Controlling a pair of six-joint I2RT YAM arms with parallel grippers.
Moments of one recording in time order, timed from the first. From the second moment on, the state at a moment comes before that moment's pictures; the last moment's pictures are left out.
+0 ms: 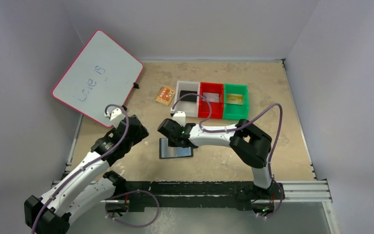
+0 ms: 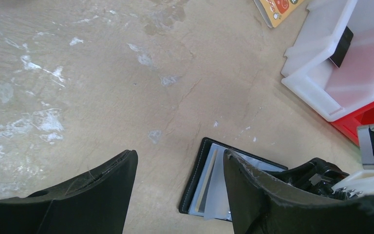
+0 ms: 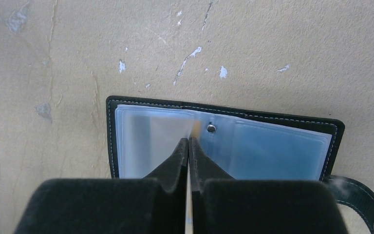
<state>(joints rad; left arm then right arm) -0.56 0.77 0.63 -0.66 -0.49 -0.99 1.11 1.96 1.30 -0.42 0.41 0.97</state>
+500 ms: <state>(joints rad) -0.56 1.04 0.54 -0.37 -0.08 -0.95 0.98 1.86 1.03 -0.04 0.14 1.01</state>
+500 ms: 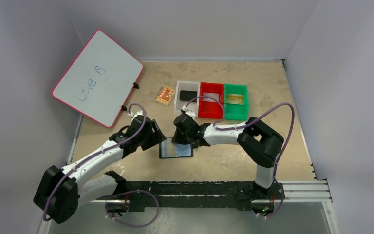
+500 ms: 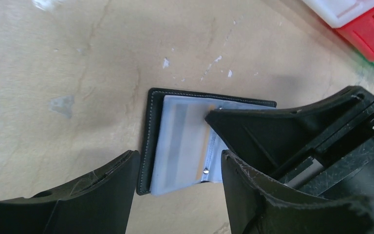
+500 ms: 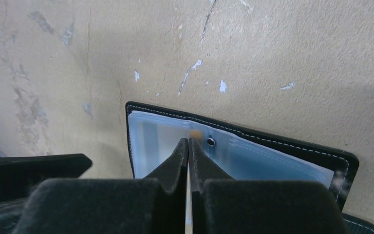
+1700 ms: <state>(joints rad) -0.56 0.65 0.58 -0.71 -0.53 -1.10 1.15 2.01 1.38 -0.52 0.46 0.97</state>
